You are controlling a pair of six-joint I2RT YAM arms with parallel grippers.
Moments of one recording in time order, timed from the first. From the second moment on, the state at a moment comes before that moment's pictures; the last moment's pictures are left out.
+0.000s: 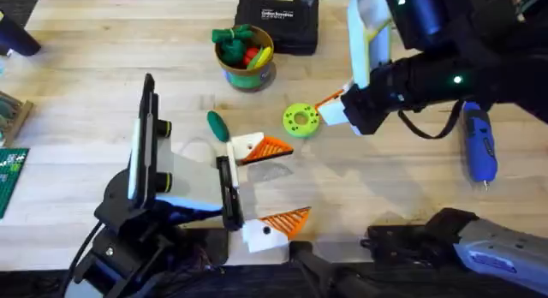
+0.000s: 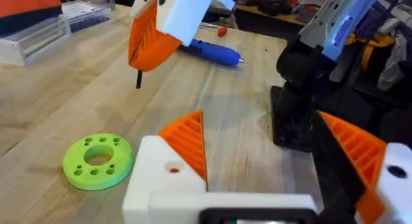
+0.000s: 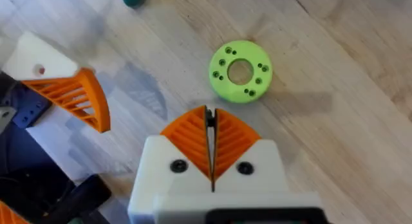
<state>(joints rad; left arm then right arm) -0.55 0.01 0.01 -0.06 0.82 -0.10 0.60 1.19 1.09 -0.92 -0.19 -0.13</state>
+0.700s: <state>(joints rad) -0.55 0.01 0.01 -0.06 0.82 -0.10 0.59 1.19 1.17 -0.94 -0.35 -0.19</state>
